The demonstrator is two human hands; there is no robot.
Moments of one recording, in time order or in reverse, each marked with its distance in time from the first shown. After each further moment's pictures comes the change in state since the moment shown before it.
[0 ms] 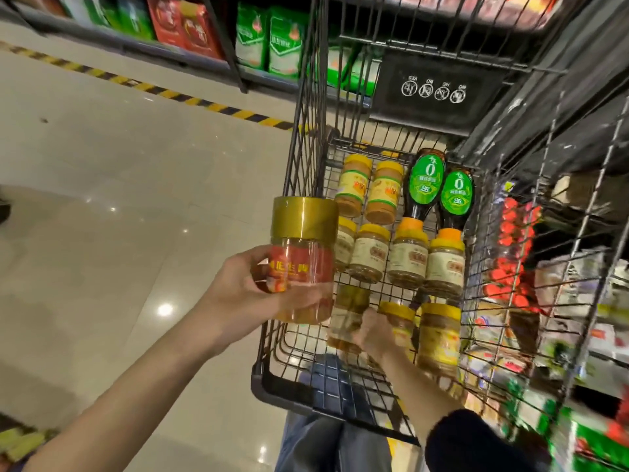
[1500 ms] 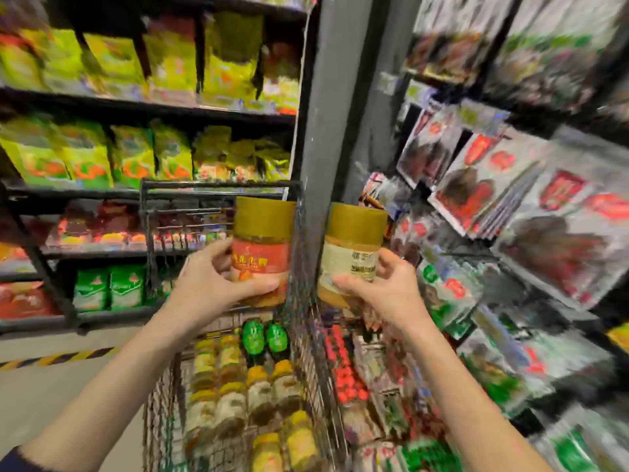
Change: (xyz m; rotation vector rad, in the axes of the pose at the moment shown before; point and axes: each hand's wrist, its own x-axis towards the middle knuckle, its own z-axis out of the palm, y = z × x) left_hand -0.140 0.228 0.093 0.113 -0.195 0.826; right_hand -0.426 -0.057 -0.262 0.729 0.980 -0.733
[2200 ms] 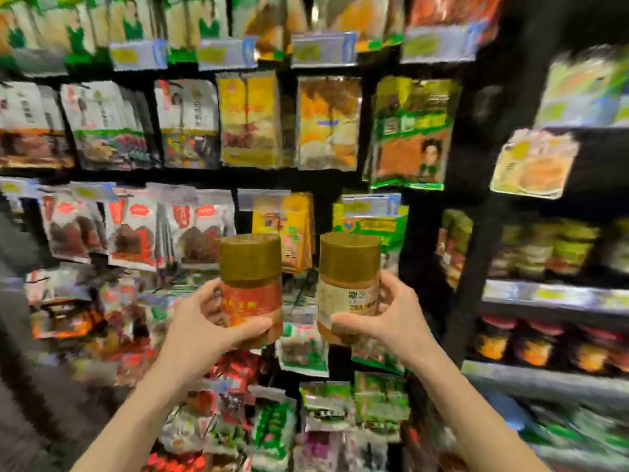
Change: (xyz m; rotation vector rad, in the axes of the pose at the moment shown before) left_hand -0.114 0.124 0.156 -0.212 -0.962 0.424; right_hand -0.342 -0.110 -0.084 -0.350 1.089 0.029
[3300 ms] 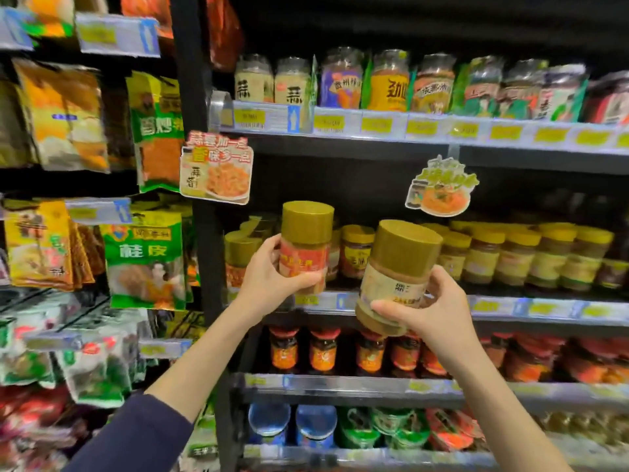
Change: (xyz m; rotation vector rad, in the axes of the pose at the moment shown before) left_hand 0.027 0.126 0.451 -0.085 -0.264 0.206; right_hand -0.055 0.069 -0.424 -0.144 0.343 -0.026
